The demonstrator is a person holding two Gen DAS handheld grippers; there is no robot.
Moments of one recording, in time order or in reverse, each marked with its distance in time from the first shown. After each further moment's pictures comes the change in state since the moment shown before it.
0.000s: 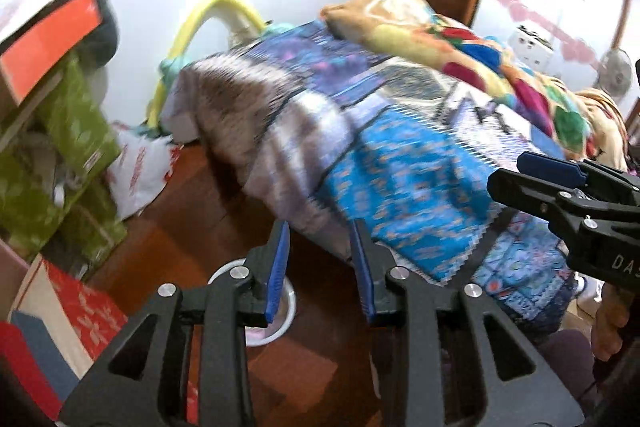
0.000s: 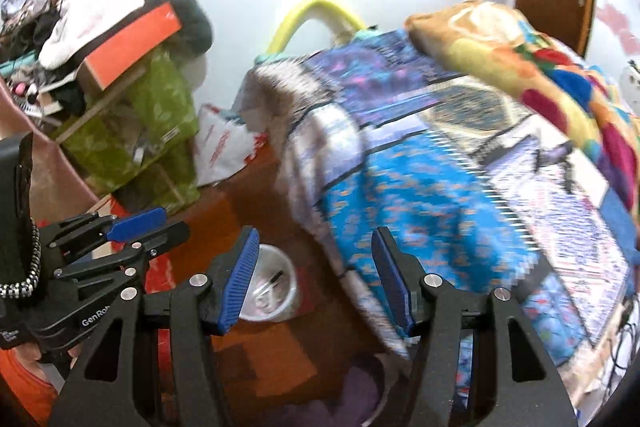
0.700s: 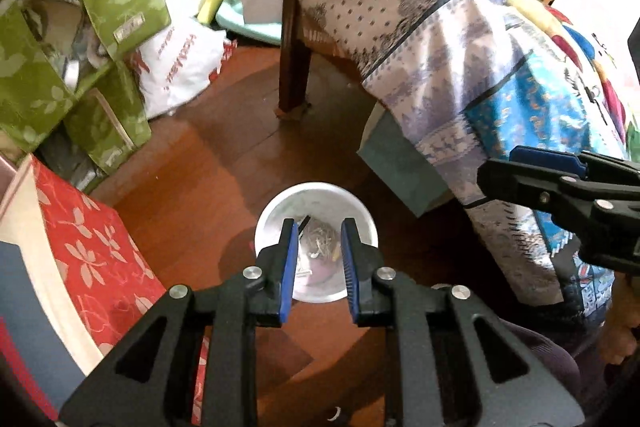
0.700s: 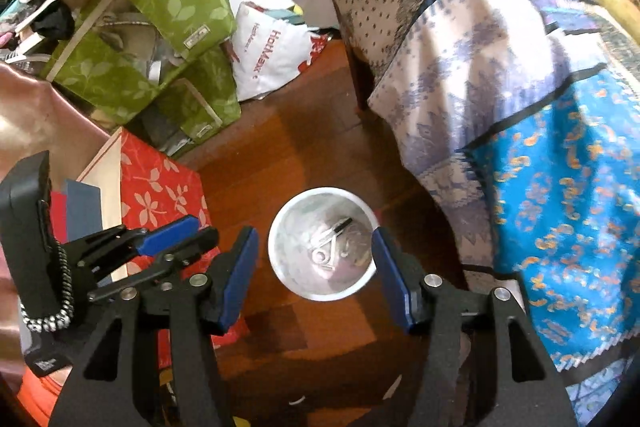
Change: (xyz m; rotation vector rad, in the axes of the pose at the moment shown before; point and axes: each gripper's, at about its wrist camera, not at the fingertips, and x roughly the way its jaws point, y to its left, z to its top) left arm 0.095 0.151 -0.081 -0.222 0.236 0.097; right arm 0.172 0.093 -0.011 -0.056 0.353 0.188
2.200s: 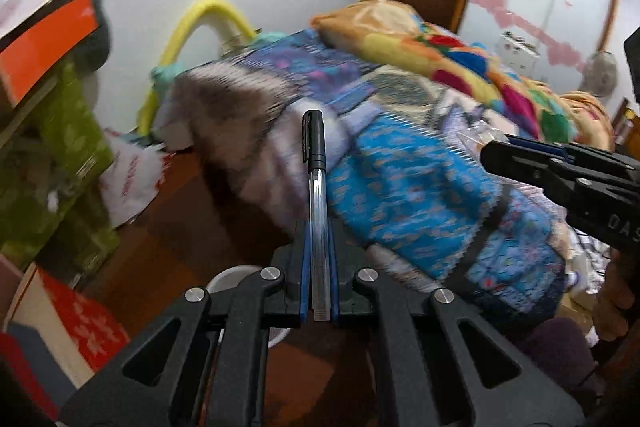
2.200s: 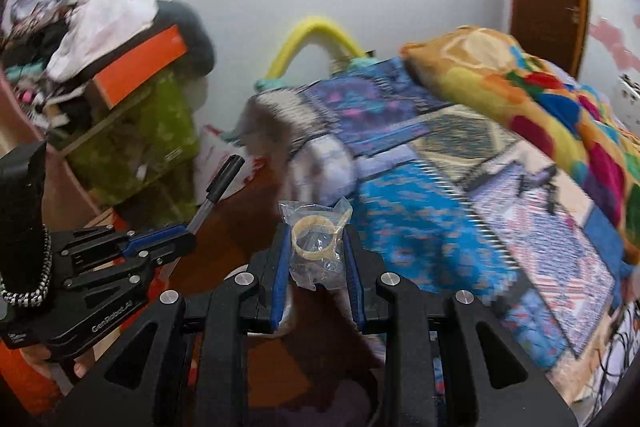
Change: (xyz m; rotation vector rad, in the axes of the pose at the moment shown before) left arm -0.122 -0.111 0.013 0.210 -0.251 -0.120; right arm -0.192 -0.041 -0.048 0.008 -0.401 -0.176
